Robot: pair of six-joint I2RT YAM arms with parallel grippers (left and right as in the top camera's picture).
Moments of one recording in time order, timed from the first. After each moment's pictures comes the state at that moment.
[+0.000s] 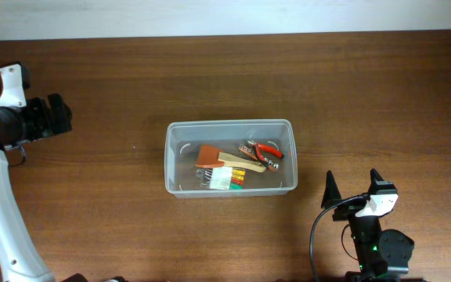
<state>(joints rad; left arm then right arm) 0.42 1.52 1.77 -1.28 0.21 0.13 -0.10 0.02 0.01 -0.06 -0.15 0.07</state>
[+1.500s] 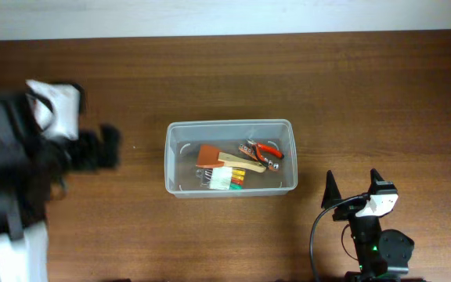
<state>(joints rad) 0.11 1.13 1.56 -1.27 0.22 0.13 -0.10 0.02 0.01 -0.06 -0.15 0.07</state>
